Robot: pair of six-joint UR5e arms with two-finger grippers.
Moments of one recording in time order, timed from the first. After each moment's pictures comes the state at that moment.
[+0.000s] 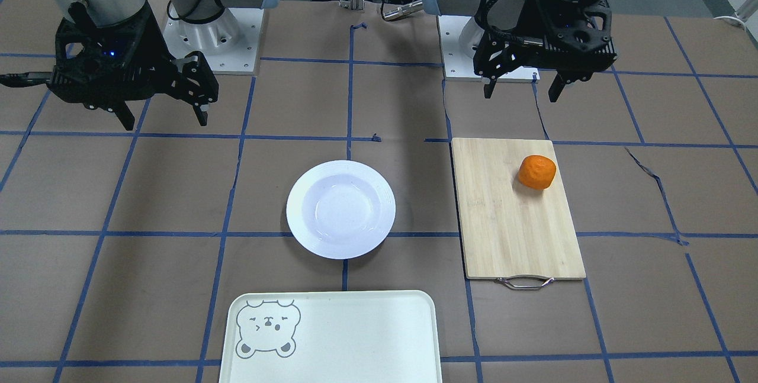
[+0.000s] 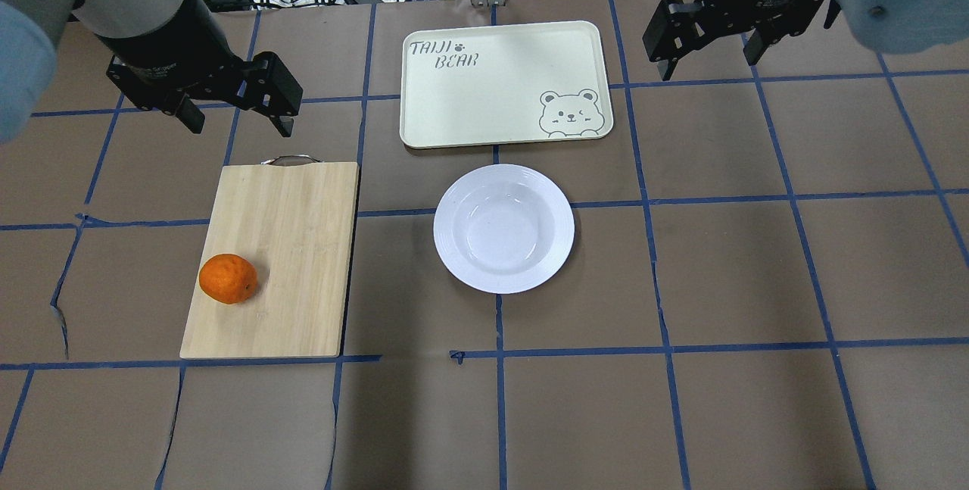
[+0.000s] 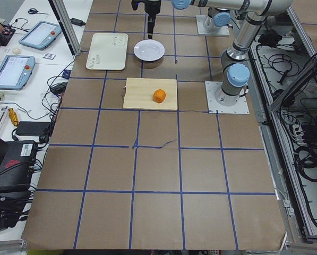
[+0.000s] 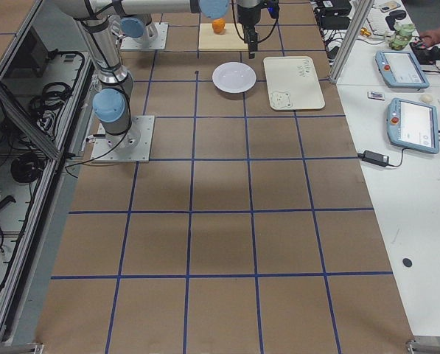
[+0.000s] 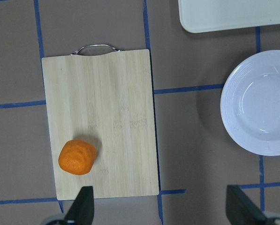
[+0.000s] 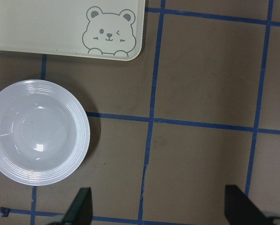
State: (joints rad) left arm -1.58 -1.53 -1.55 -1.58 1.60 0.06; right arm 1.59 -1.53 1.50 -1.63 -1.58 -0.08
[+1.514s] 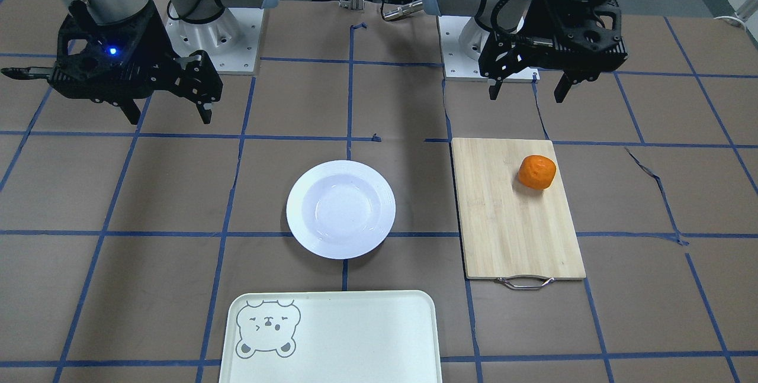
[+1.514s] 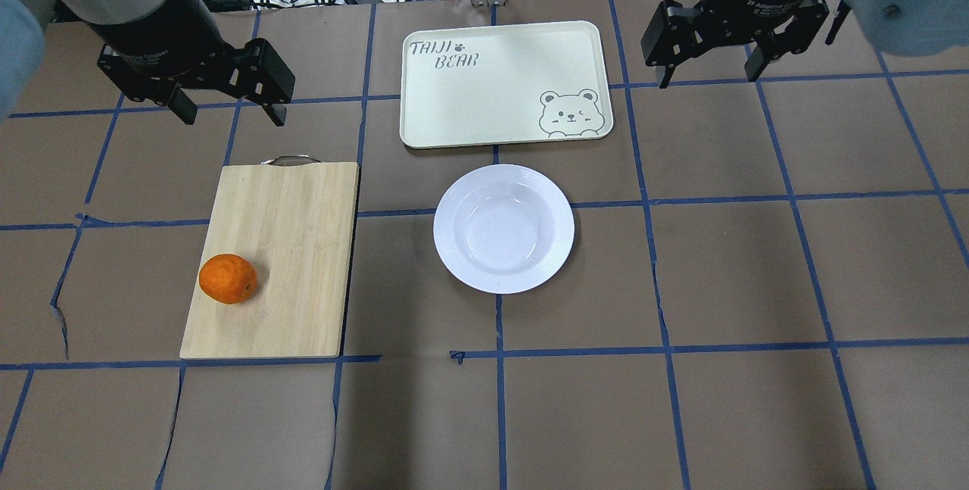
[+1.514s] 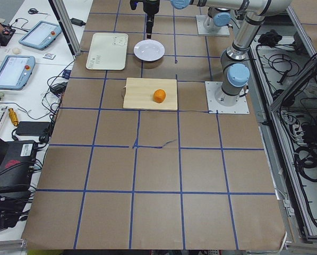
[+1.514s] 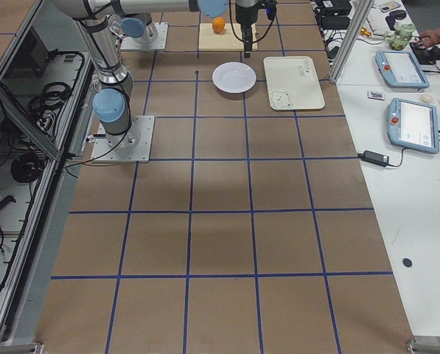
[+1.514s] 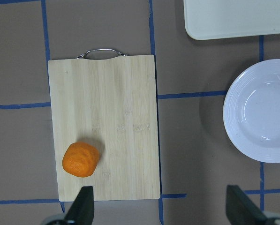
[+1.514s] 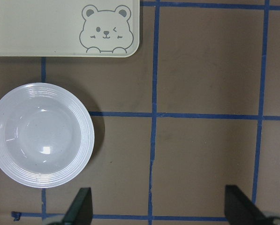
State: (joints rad) left arm -1.57 -1.53 -1.54 -1.59 1.60 0.05; right arm 1.60 -1.53 1.50 -1.62 -1.57 -0.01
